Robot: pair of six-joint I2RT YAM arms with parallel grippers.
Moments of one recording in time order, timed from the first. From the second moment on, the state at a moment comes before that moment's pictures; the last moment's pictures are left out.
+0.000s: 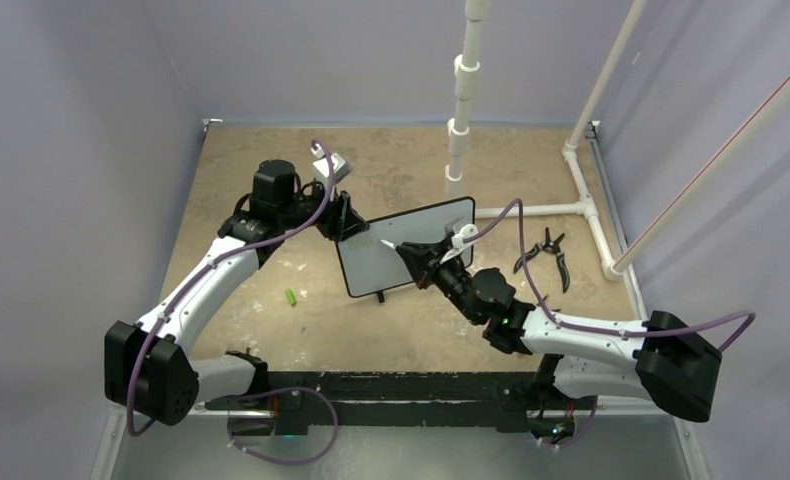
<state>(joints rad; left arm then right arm) -0.35 1.24 0.98 -0.22 0.65 0.01 1.03 1.13 0.43 0.80 0.35 0.27</state>
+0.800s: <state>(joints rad) -0.36 1.26 0.99 -0.22 0.71 0.03 1.02 1.19 0.48 0.81 0.36 0.26</state>
